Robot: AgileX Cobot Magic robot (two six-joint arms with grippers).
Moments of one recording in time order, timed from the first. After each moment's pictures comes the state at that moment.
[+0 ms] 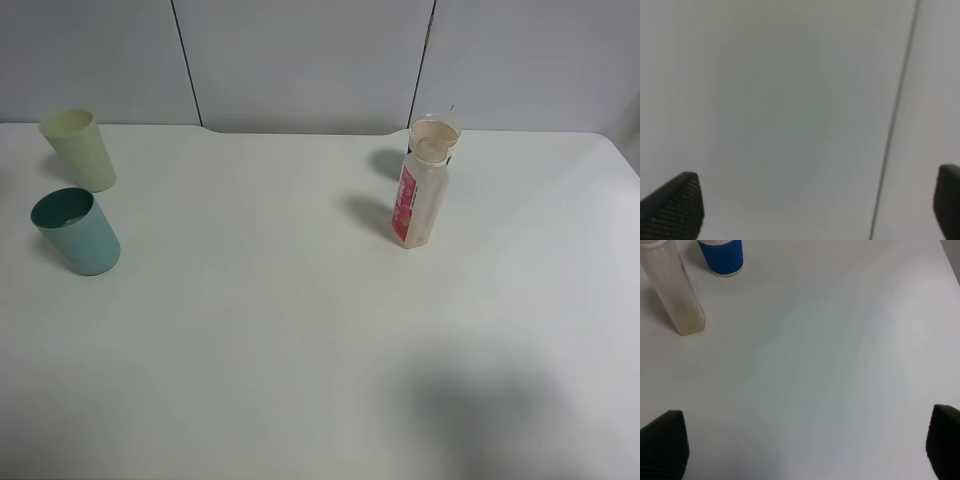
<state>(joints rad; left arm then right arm) 0.20 1.18 -0.54 0.29 -0.75 -0.34 0.03 0.00 -0.49 -0.04 1.07 -0.01</state>
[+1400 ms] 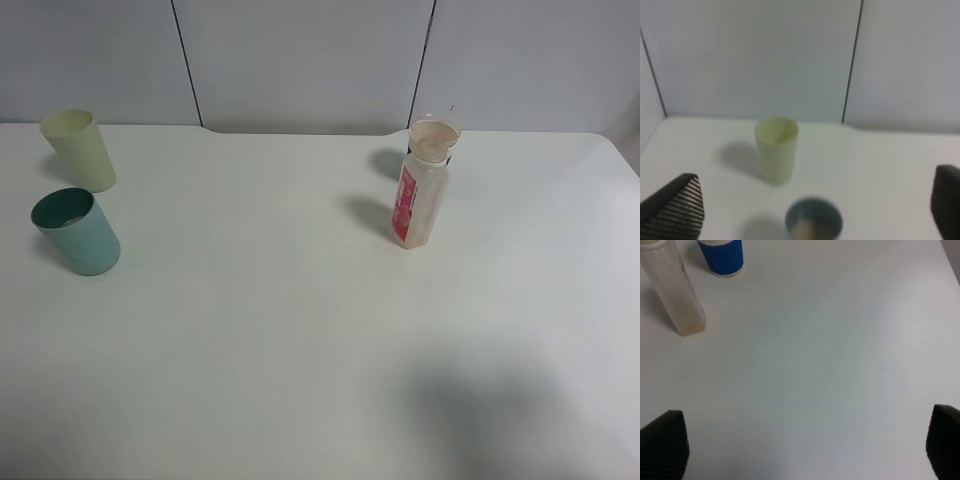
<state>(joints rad) -0.02 0.35 -0.54 0.05 0.37 -0.11 0.03 0.00 -0.49 -0.04 1.07 -0.01</state>
